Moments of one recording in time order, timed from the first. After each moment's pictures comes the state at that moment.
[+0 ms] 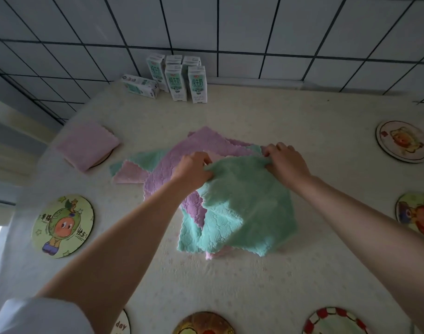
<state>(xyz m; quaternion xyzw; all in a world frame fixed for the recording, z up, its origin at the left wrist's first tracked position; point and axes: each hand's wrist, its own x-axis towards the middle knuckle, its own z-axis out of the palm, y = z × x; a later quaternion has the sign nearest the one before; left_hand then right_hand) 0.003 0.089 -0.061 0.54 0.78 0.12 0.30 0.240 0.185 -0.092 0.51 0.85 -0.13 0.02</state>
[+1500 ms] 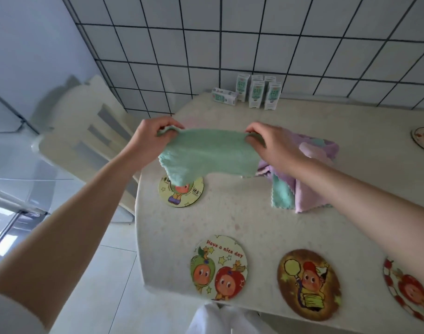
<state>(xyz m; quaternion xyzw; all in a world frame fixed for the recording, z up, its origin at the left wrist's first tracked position) -0.275 -0.178 0.098 0.55 0.72 0.37 0.20 -0.009 -0.068 0.069 0.34 0.89 -0.17 -0.25</state>
